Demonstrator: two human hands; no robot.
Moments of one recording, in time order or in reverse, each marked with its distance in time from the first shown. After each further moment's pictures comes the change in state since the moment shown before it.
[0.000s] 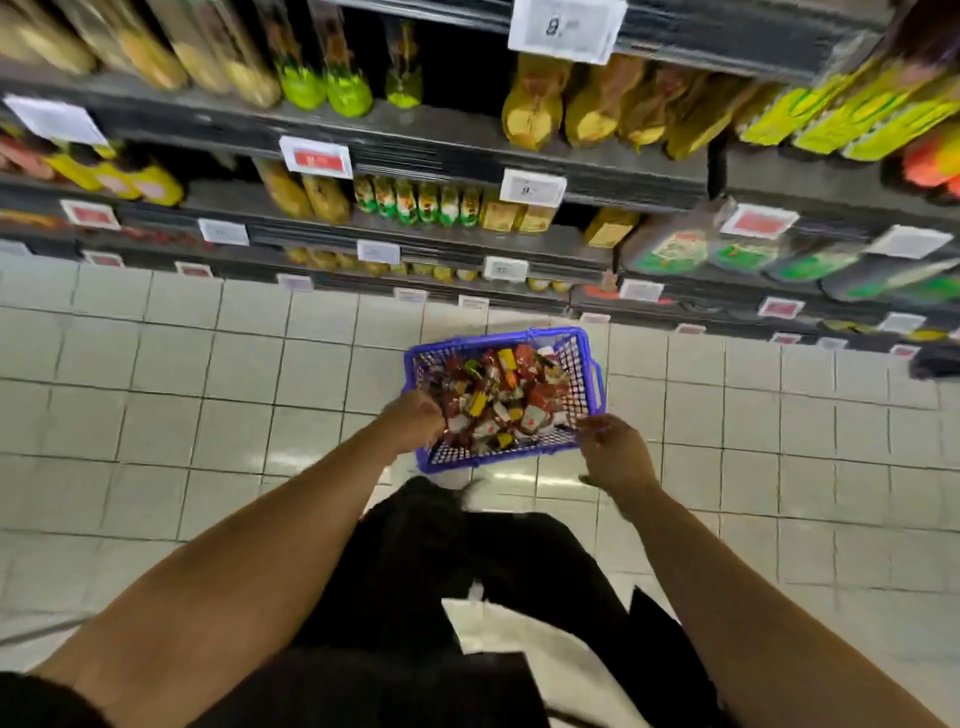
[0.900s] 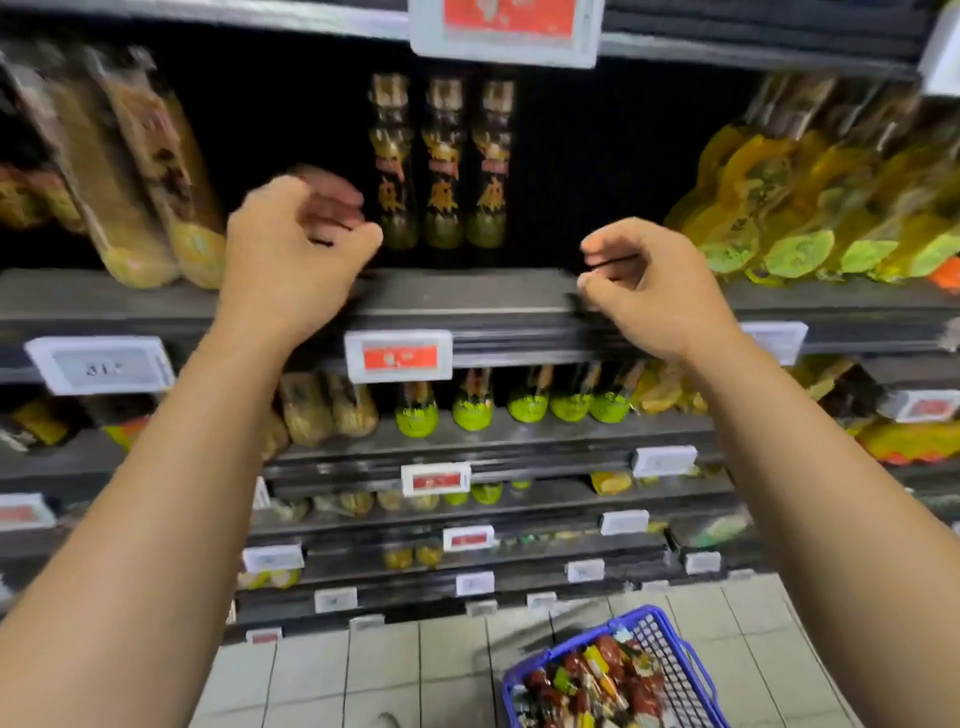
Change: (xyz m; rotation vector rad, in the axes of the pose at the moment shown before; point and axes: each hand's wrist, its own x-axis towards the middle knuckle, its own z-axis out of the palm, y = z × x) left_hand -0.205 0.235 -0.563 -0.174 0.900 1.293; right_hand -0.133 -0.575 -0.094 0.050 0.560 -1.018
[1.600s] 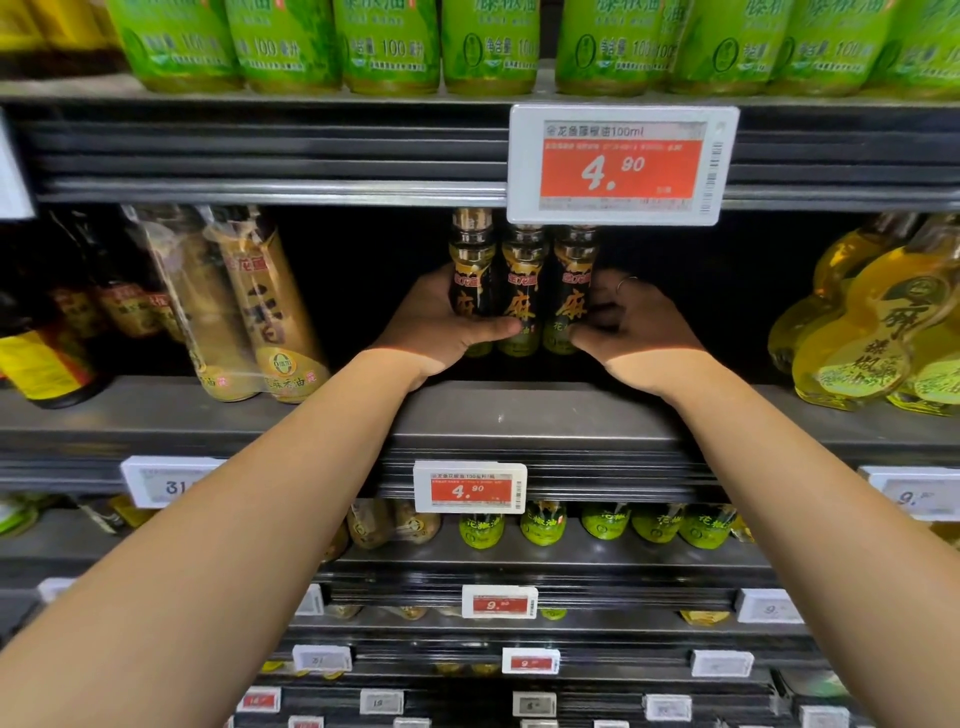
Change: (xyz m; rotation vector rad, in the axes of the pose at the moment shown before) left_hand 0.083 -0.026 0.058 -0.246 -0.361 -0.228; right_hand 0.108 -0.007 0.069 0.113 -0.220 -0.007
